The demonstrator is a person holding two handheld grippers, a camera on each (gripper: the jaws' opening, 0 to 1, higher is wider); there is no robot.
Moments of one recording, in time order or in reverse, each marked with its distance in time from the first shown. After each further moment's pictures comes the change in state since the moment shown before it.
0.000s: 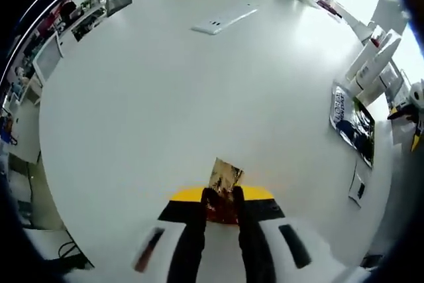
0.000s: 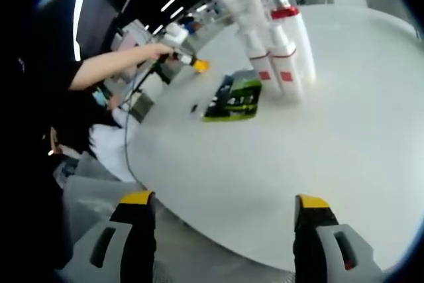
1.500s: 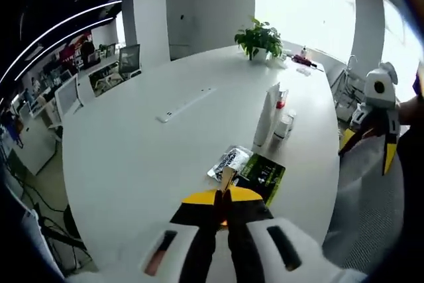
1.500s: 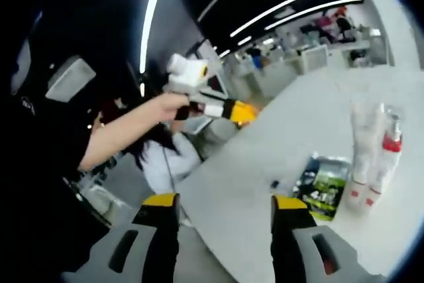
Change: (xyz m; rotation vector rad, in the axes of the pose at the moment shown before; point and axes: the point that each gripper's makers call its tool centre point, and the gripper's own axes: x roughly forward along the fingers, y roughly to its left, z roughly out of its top) left arm -0.186 -0.193 0.017 0.023 -0.453 0.018; right arm -0.020 0.146 0.118 -0.317 -0.237 0.338
